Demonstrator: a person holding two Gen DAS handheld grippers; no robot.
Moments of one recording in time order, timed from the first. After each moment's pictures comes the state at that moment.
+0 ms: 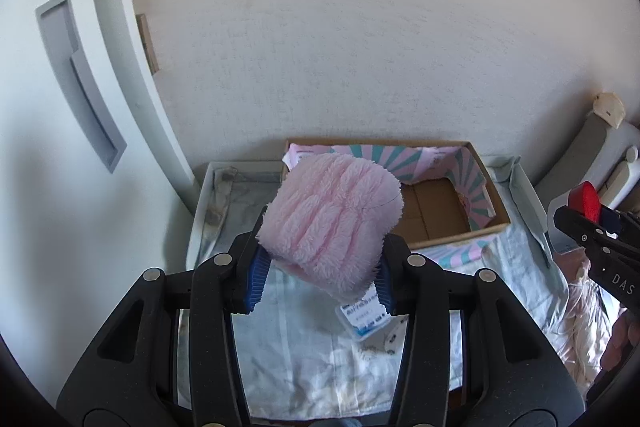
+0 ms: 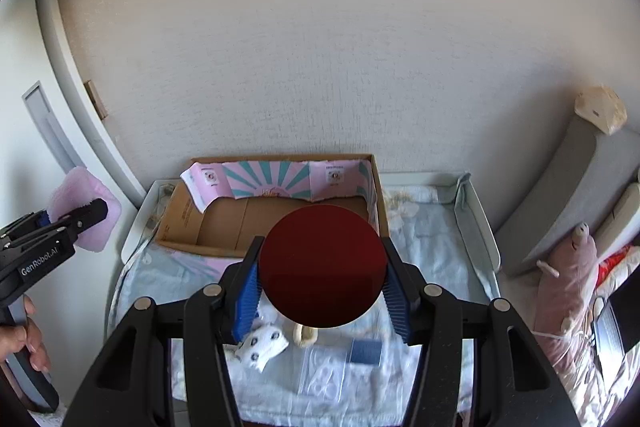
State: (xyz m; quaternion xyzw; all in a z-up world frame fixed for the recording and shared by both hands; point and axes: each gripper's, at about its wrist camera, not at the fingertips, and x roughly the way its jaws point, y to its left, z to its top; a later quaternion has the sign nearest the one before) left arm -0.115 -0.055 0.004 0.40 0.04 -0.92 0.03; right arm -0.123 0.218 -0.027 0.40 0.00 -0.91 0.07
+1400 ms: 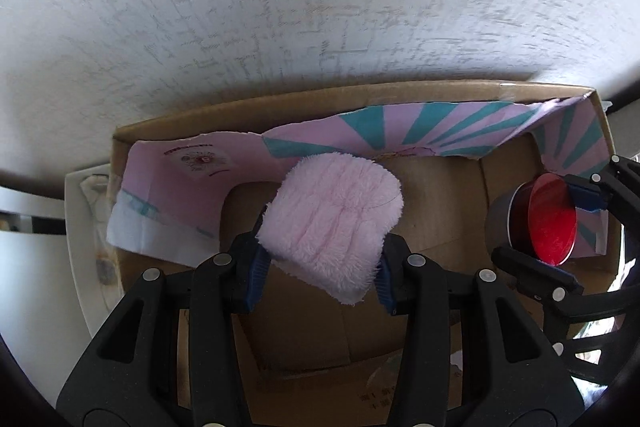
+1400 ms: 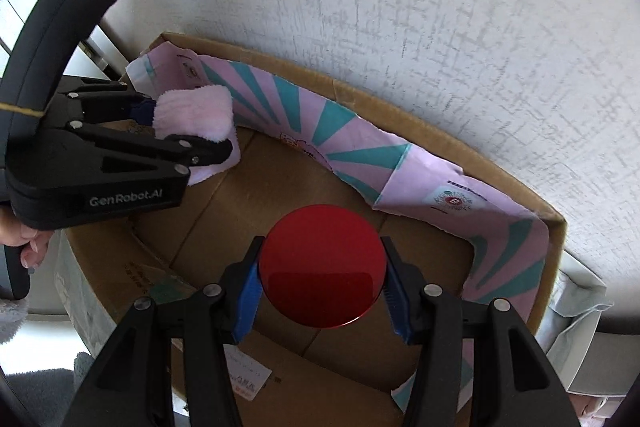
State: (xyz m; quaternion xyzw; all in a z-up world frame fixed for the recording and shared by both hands) left arm -0.346 -0.033 -0.177 0.62 0.01 -0.78 0.00; right arm -0.310 0.173 -0.188 0.56 0.15 -0.76 0.28
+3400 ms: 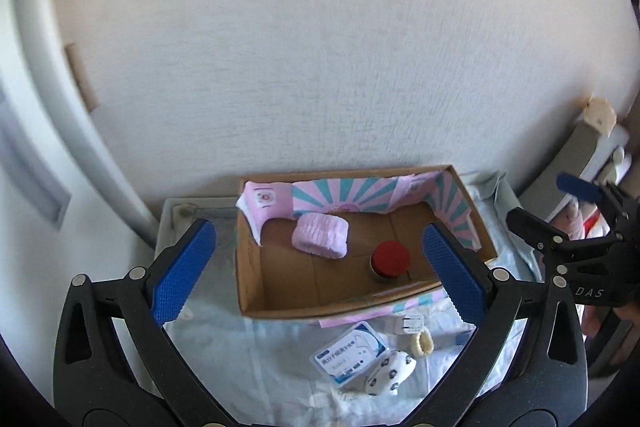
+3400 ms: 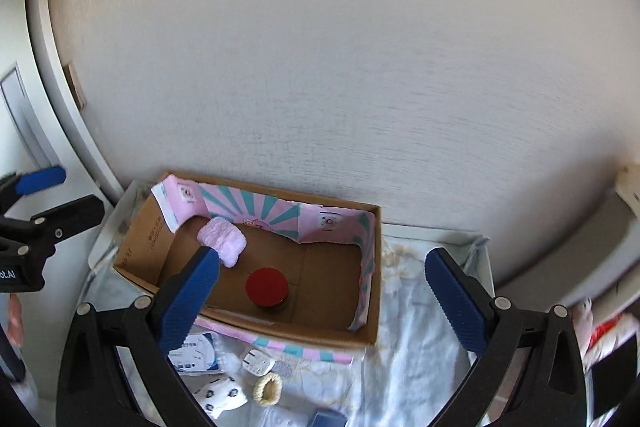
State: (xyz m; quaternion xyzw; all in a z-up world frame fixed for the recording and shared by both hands) left arm -0.172 -0.026 0.015 0.39 0.05 -0.92 0.01; right arm -0.191 0.219 -0.029 0.38 0.06 -0.92 0.09
